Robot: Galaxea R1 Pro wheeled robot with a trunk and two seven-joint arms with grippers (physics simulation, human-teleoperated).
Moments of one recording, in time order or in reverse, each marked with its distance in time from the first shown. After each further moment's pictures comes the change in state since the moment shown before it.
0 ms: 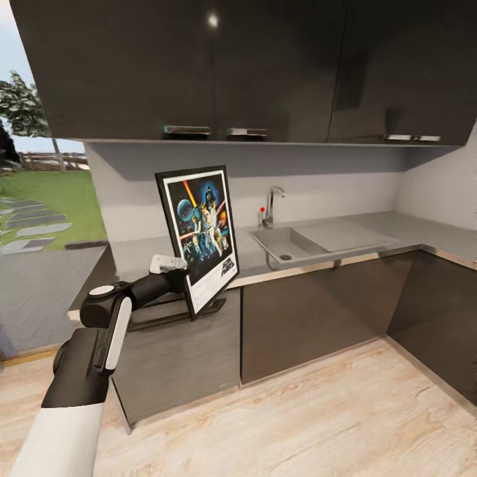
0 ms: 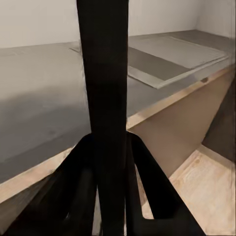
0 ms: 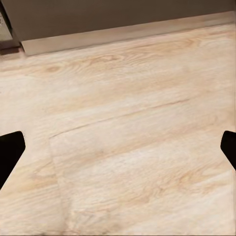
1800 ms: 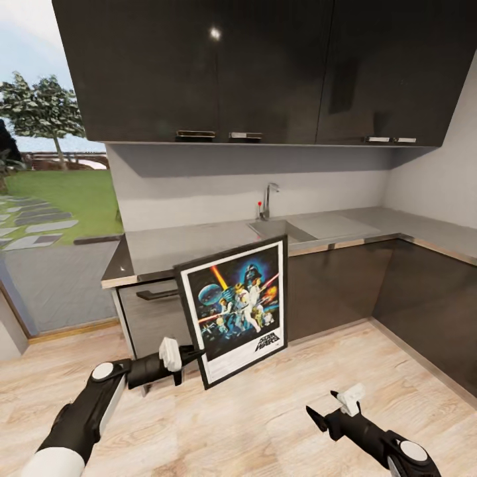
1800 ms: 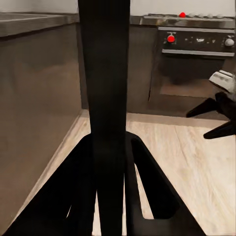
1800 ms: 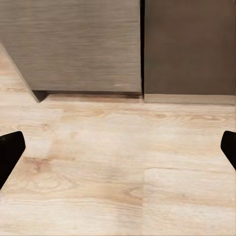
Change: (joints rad) left arm 0.173 0.103 0.014 0.571 -0.004 -0.883 -0.696; right arm 0.021 -0.072 -0.064 -0.715 -0.001 0.493 0.606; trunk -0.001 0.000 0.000
